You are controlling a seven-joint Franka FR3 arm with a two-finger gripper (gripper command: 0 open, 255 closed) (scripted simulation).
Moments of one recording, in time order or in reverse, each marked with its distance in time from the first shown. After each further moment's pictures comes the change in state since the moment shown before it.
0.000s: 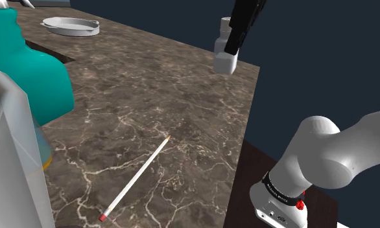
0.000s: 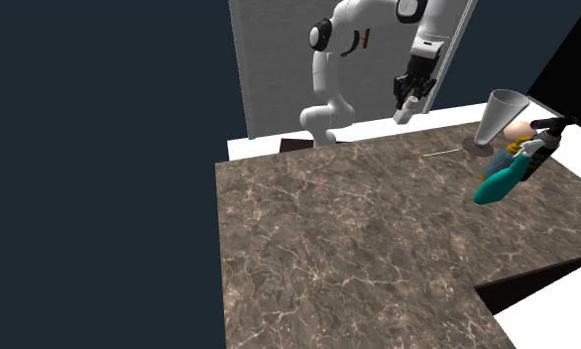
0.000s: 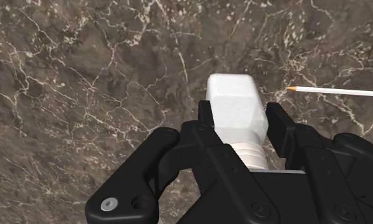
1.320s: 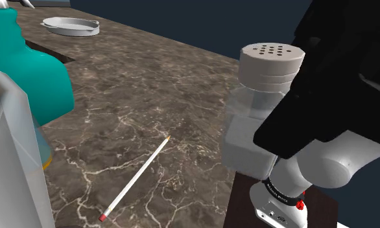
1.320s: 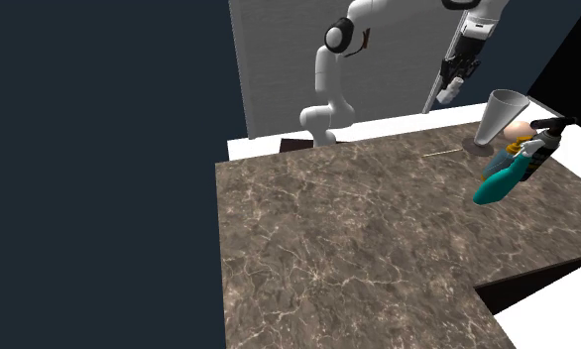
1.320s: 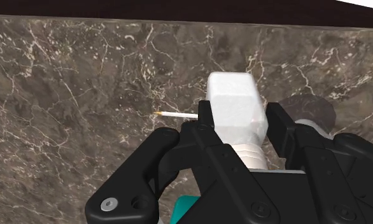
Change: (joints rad) arm -0.033 0.200 0.466 0.330 0.101 -0.084 0.483
